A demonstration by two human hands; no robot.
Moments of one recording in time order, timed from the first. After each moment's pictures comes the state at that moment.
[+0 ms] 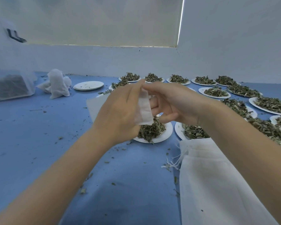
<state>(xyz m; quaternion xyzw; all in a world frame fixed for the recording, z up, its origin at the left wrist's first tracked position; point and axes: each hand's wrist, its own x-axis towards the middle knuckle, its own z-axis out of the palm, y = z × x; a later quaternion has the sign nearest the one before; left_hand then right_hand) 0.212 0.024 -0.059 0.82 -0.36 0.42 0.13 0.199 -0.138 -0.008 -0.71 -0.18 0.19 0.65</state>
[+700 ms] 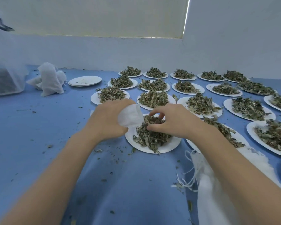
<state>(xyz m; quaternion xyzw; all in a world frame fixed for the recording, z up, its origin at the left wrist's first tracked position) 0.290 0.055 -0.096 0.93 -0.24 0.17 0.22 0.262 -0.149 -0.071 -0.98 -0.12 -0.03 0.14</state>
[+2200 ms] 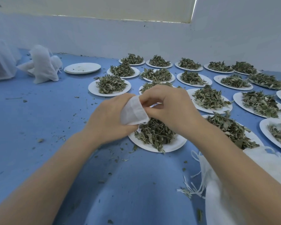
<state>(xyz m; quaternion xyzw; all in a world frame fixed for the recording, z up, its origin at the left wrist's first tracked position) 0.285 0.047 -0.108 0.91 -0.22 0.17 0.30 0.259 -0.121 -0.070 -0.89 -0.23 -0.15 0.38</state>
